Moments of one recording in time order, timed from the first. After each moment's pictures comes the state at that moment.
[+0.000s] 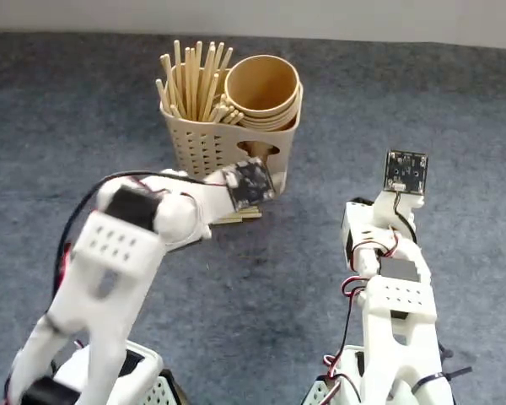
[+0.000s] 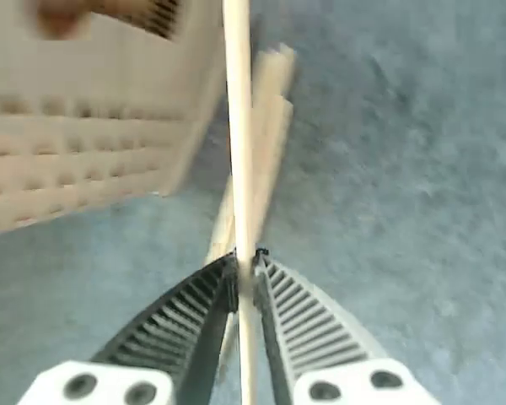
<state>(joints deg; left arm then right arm) 14.2 -31.3 28.3 79.2 -44.7 2.6 -44.0 69.0 21.6 3.1</state>
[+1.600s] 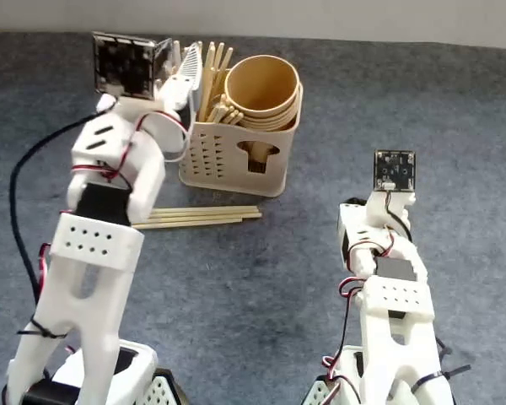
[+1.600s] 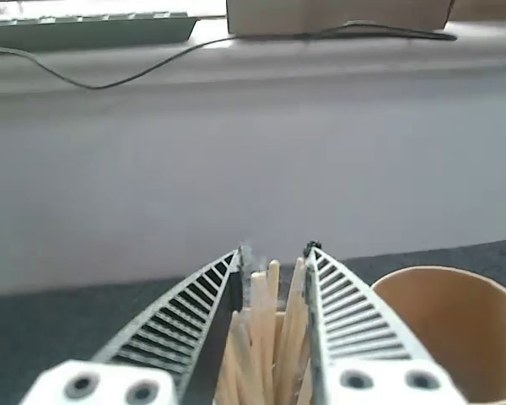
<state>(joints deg) 5.3 -32.7 26.9 20.0 4.1 1.1 -44.0 69.0 21.6 7.0</state>
